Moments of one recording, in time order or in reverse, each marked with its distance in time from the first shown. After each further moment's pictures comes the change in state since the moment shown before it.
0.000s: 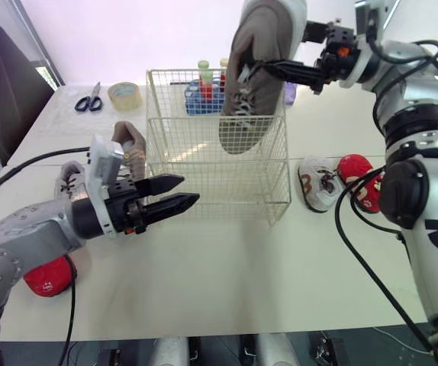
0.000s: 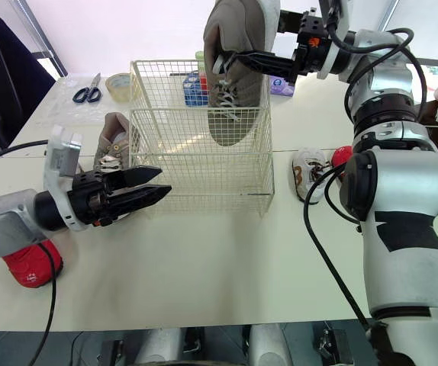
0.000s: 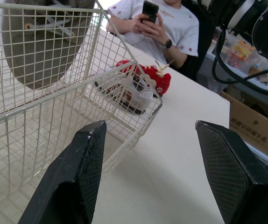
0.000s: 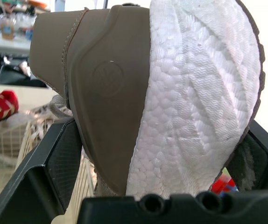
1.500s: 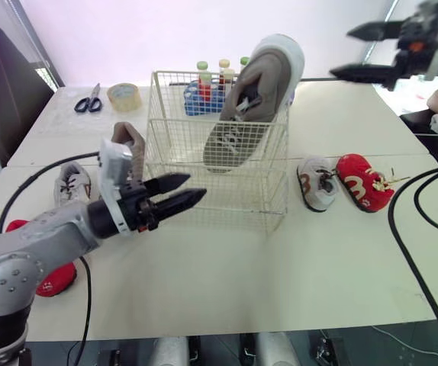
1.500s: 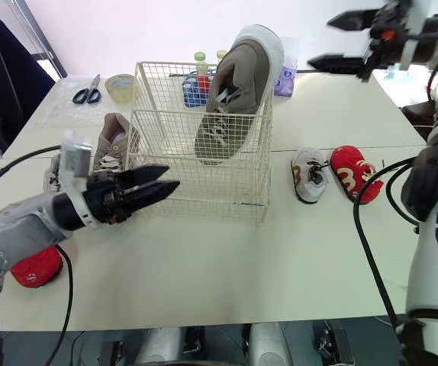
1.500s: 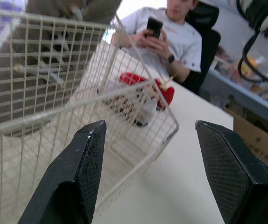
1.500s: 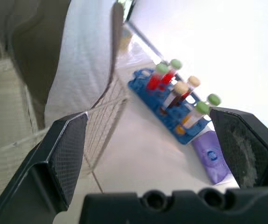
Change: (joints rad) left arm -0.023 -0.128 0.017 0.006 0.001 -0.002 0.085; right arm -0.028 -0.299 0.009 -0.028 -0.141 0.120 -0.037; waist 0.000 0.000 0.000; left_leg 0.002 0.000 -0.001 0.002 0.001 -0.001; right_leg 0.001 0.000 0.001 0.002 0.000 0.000
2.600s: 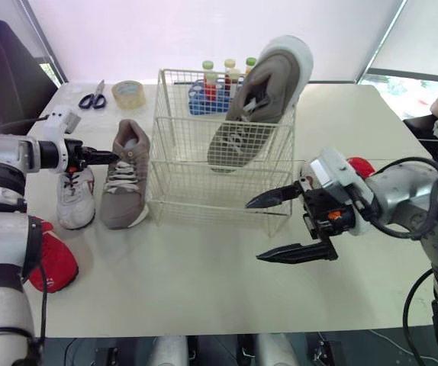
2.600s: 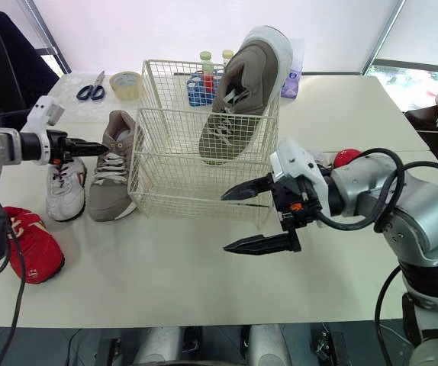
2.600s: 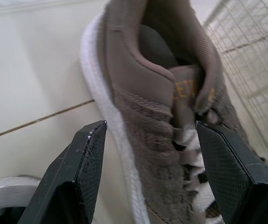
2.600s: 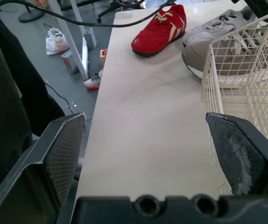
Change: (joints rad) left arm -0.949 0.076 -0.463 1.790 1.218 -0.273 -0.861; right arm 1.021 -0.012 0.091 -1.831 0.817 0.968 -0.276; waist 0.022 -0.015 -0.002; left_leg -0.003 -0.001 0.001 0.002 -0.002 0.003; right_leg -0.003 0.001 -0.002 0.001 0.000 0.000
